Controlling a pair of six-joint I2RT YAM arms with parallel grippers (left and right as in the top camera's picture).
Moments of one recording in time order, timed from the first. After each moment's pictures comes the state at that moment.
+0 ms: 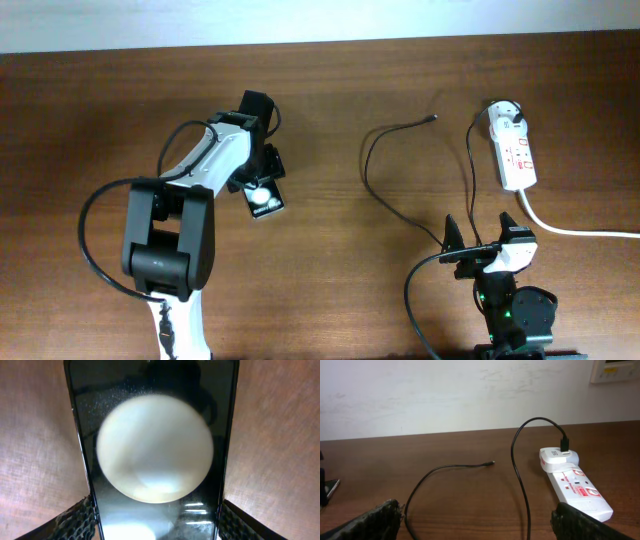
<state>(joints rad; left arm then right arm) -0.26 2.13 1.52 -0.86 -0.06 -0.55 -0.01 0.02 0.01 -0.07 -0.06 0.10</state>
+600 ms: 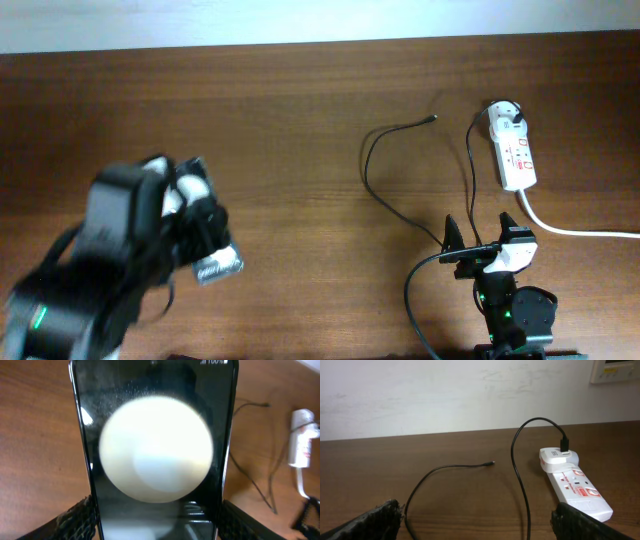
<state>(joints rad) -0.26 1.03 1.51 -1.43 0.01 -0.56 -0.01 0.02 0.01 -0.07 -0.06 0.10</state>
